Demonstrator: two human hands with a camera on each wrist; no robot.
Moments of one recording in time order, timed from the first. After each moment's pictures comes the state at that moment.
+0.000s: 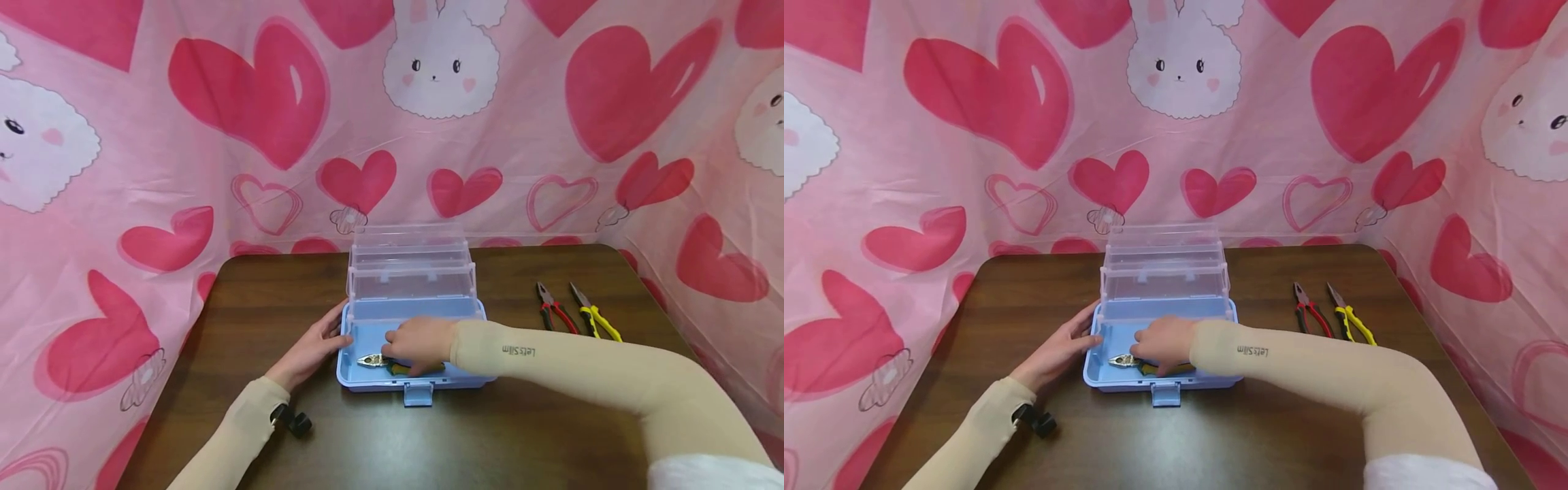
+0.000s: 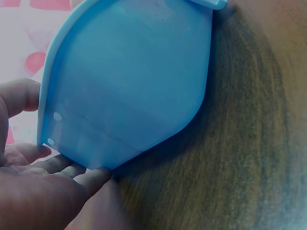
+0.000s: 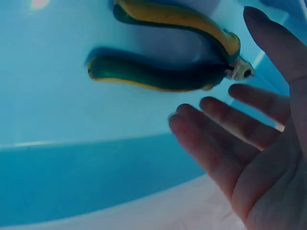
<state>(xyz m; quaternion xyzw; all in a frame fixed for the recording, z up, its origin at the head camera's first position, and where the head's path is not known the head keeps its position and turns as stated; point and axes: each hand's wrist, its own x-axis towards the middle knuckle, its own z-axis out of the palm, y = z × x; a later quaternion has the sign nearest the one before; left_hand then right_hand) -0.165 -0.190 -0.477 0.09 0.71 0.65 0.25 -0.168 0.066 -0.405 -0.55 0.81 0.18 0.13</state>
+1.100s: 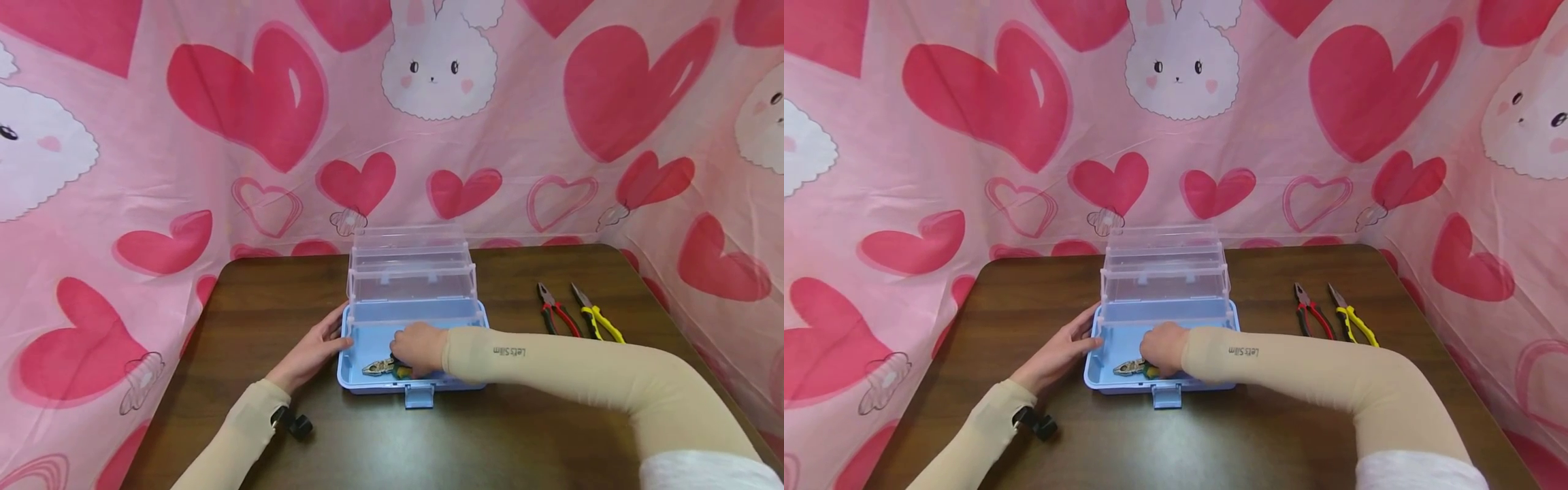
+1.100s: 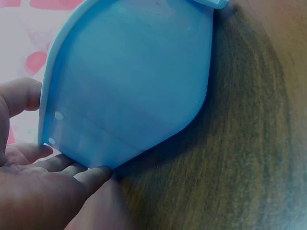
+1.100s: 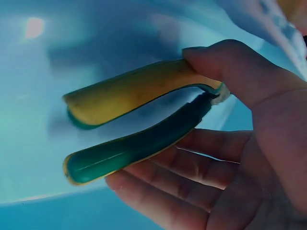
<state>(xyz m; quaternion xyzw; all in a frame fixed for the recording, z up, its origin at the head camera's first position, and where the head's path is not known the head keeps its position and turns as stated) -0.165 -0.192 -0.478 0.09 0.72 0.64 0.25 -0.156 0.059 -0.414 -0.45 0.86 0.20 0.14</state>
